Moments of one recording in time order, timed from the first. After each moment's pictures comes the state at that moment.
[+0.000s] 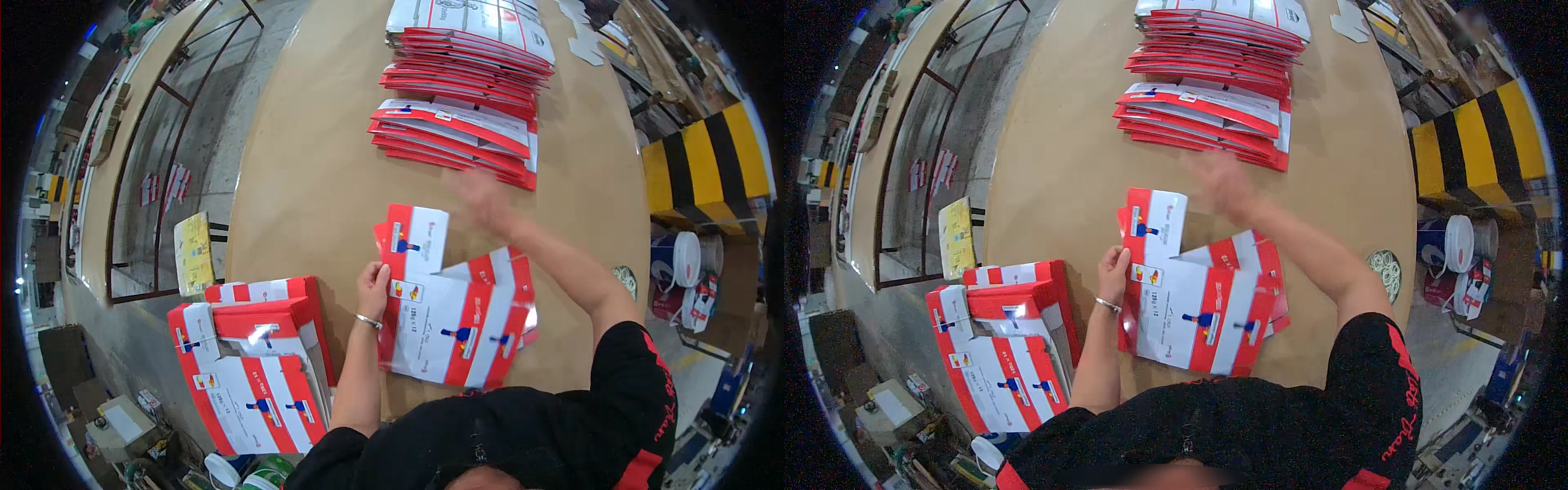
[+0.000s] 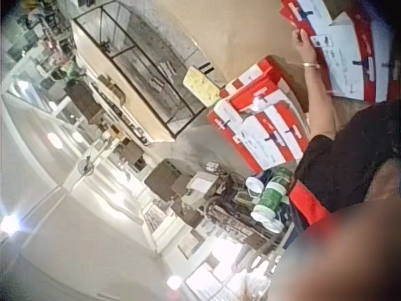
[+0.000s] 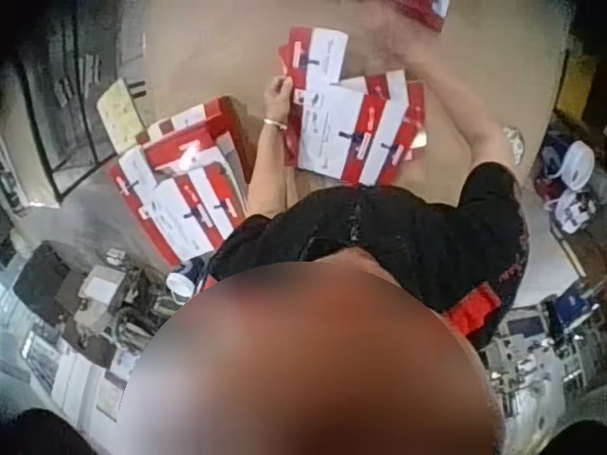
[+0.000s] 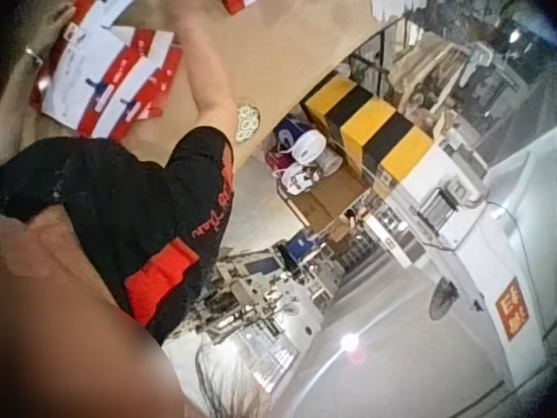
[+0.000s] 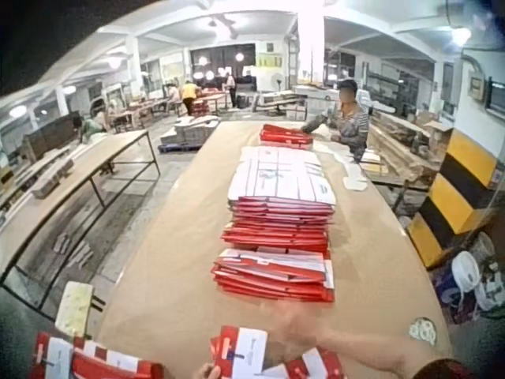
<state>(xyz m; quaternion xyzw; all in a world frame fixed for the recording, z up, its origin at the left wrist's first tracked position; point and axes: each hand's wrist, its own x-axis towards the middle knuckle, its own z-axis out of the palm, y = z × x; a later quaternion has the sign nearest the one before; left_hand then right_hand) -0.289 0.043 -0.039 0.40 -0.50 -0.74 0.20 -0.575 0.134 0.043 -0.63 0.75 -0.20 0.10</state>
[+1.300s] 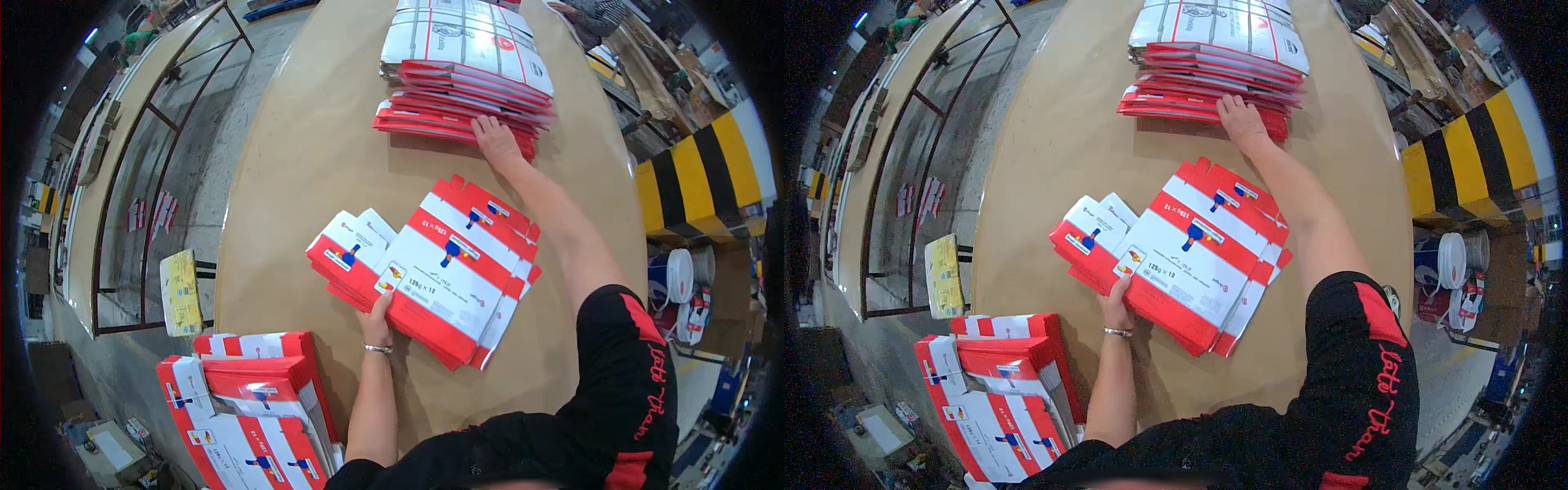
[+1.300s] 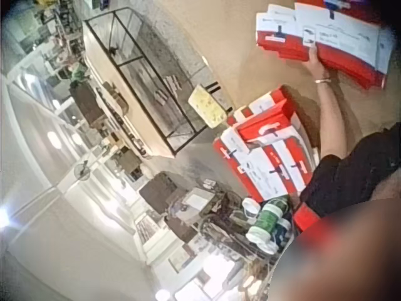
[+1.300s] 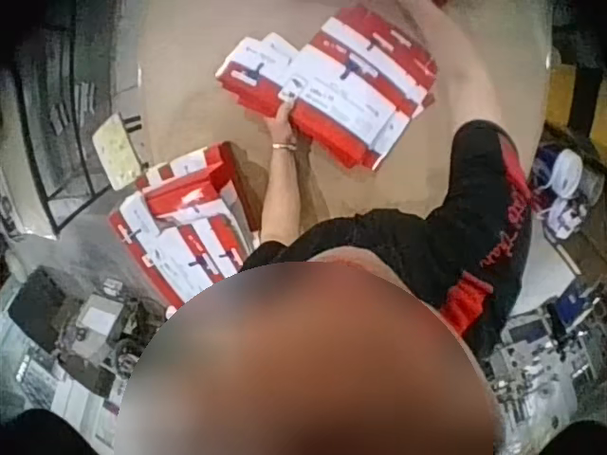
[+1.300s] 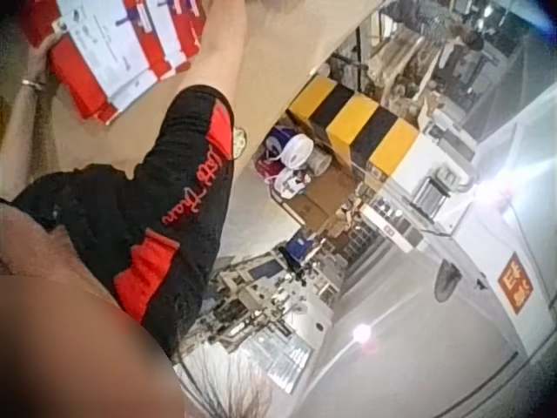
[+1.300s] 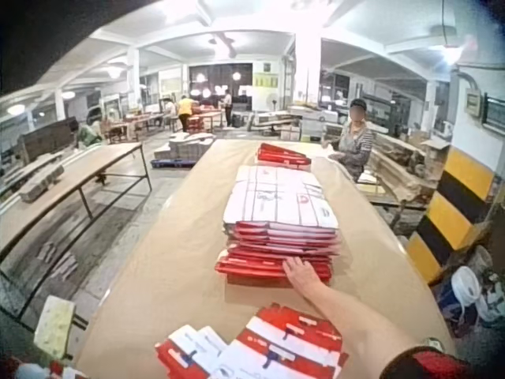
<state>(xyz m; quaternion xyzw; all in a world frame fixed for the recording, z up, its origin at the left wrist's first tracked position) -0.360 0.024 -0.040 0.41 -0.30 -0.79 0.35 -0.775 0.040 0.005 -0.53 0.81 0.13 -0.23</state>
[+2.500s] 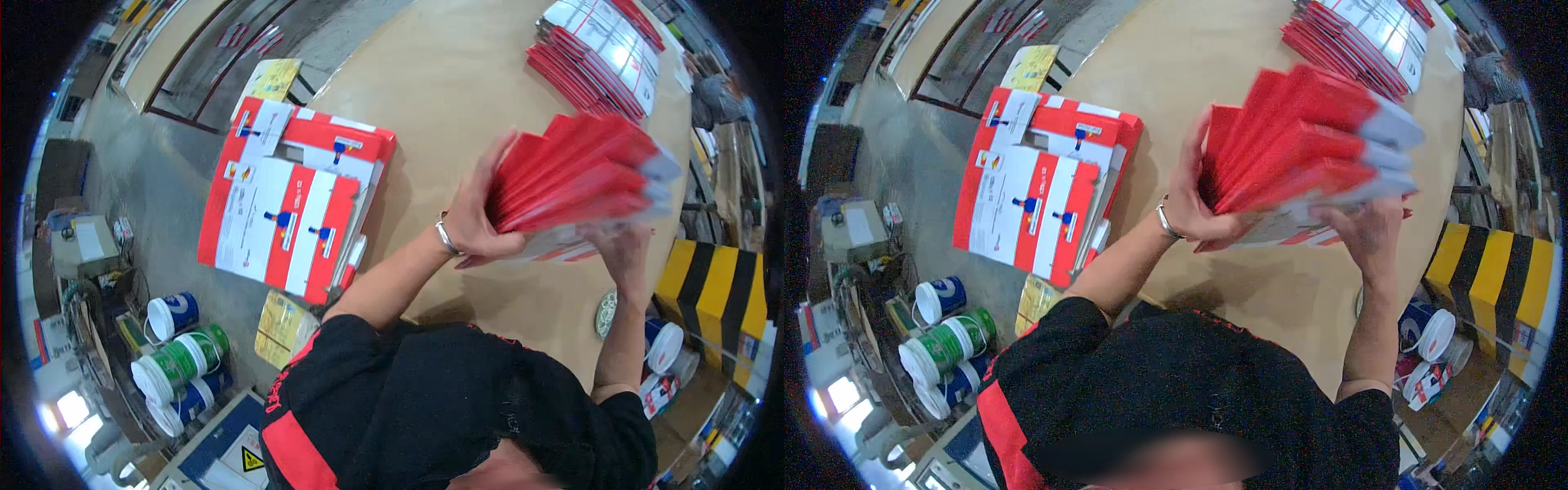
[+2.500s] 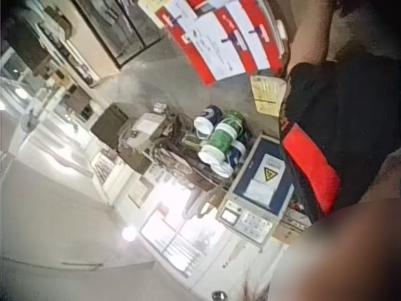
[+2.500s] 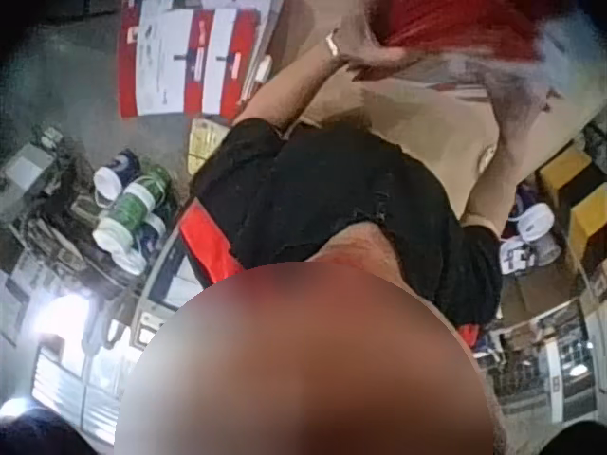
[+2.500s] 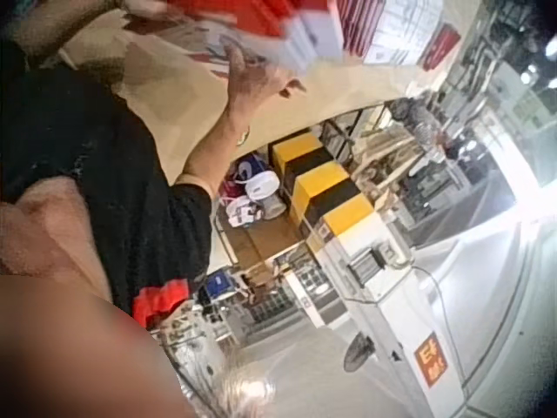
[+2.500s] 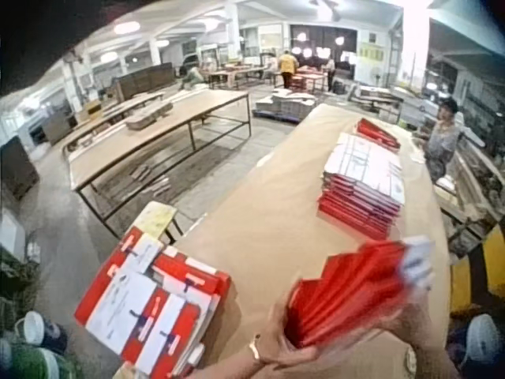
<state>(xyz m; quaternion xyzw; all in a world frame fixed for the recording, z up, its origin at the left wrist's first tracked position) -0.276 0.114 0.184 0.03 -0.70 -0.54 0.46 -0.486 0.269 0.237 -0.57 0.81 -0.16 0.03</state>
